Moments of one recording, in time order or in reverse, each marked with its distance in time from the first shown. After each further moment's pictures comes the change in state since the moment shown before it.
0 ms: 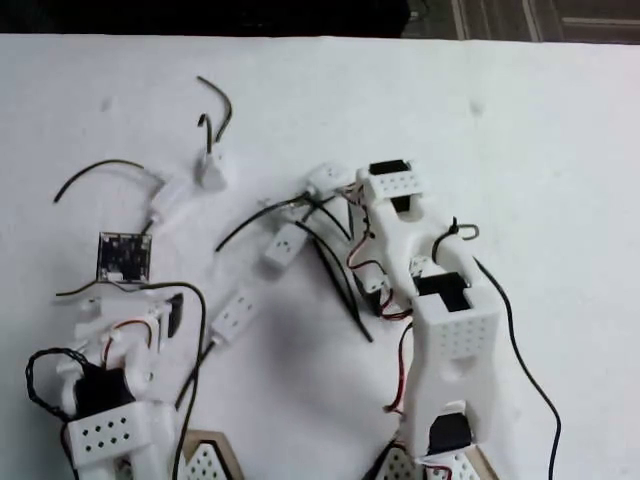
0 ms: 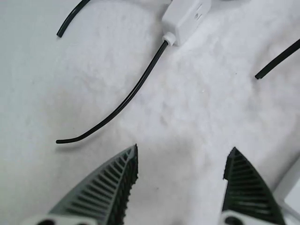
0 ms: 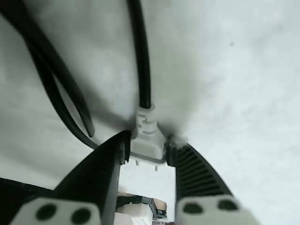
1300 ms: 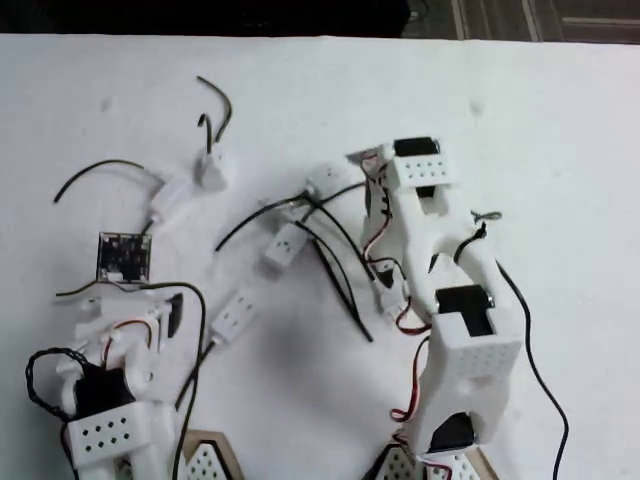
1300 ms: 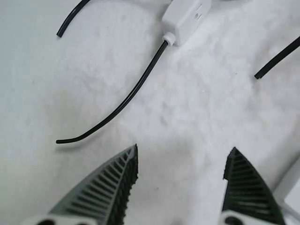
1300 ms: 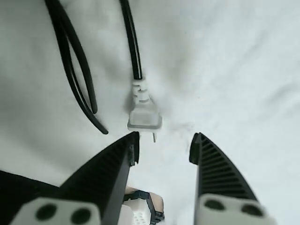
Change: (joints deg) left arm 0.0 0.0 0.0 0.0 0.0; right arm 4.7 -10.6 -1.0 3.4 1.9
